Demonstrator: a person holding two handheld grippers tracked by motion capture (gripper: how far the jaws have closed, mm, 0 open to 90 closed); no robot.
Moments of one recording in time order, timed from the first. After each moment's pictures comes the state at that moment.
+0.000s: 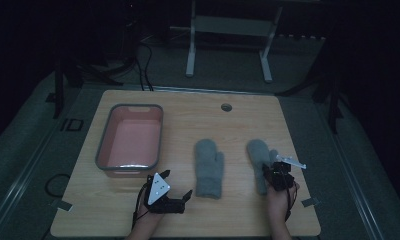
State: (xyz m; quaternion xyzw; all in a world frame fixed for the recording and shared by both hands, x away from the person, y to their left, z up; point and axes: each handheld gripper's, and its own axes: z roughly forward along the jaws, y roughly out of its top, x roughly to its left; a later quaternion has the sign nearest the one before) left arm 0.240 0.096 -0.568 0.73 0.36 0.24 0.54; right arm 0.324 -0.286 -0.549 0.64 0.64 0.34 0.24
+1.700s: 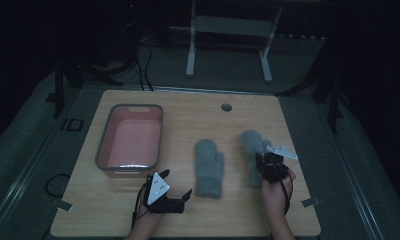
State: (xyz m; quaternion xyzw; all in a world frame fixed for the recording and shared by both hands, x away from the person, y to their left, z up) left arm 0.240 0.098 -0.566 0.73 0.36 0.24 0.53; right arm 0.324 -0.247 -0.501 0.59 0.67 0.34 0.29
